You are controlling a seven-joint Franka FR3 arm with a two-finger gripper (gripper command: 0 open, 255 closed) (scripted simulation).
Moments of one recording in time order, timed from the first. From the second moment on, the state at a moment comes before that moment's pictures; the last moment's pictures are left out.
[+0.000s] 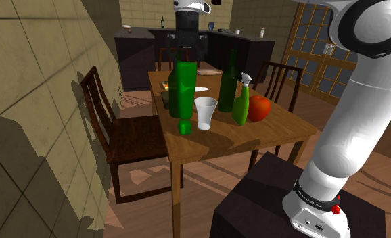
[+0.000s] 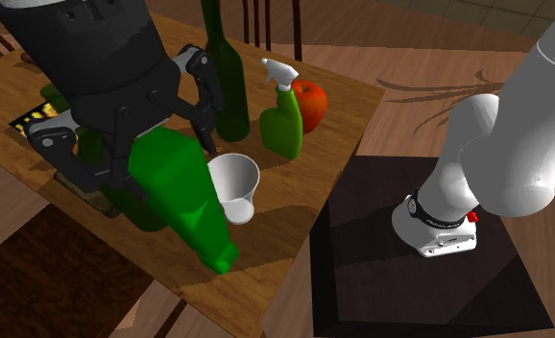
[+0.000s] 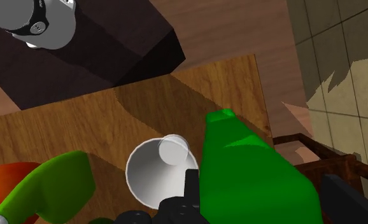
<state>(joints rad) -0.08 0.03 0.37 -1.45 0.09 1.39 1.06</state>
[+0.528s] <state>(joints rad) -0.07 0.10 0.37 -1.25 0.07 1.26 1.09</state>
